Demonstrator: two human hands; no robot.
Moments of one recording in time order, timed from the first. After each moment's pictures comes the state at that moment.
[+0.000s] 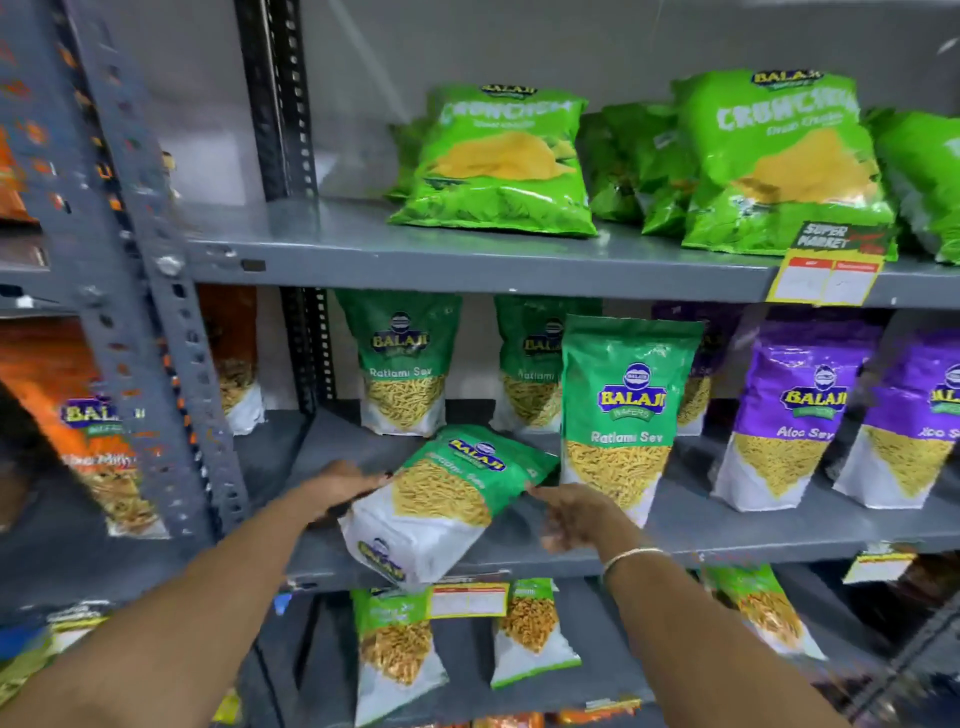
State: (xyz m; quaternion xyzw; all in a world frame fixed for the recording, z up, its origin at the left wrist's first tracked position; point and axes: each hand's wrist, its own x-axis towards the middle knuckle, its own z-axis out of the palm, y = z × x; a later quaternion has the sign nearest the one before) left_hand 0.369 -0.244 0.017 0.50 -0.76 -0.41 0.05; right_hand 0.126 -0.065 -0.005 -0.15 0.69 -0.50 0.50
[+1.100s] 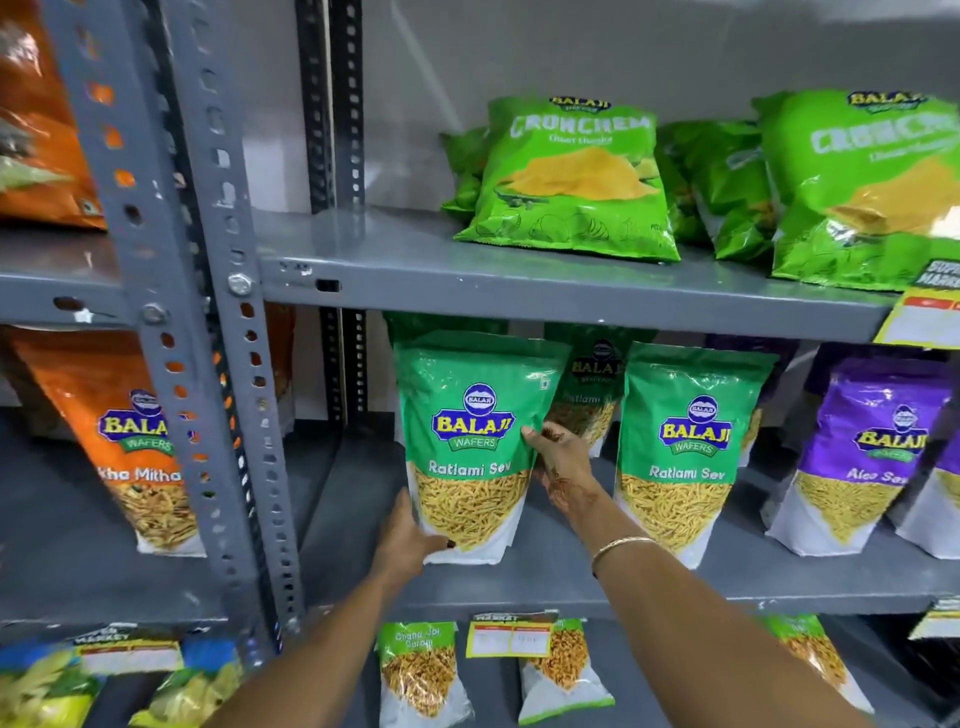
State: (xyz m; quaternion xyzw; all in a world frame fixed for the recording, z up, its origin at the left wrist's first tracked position) left_hand 0.350 -0.225 -0.032 0.46 -0.67 -0.51 0.28; right_hand 0.164 -0.173 0.041 -0.22 0.62 -0.68 0.33
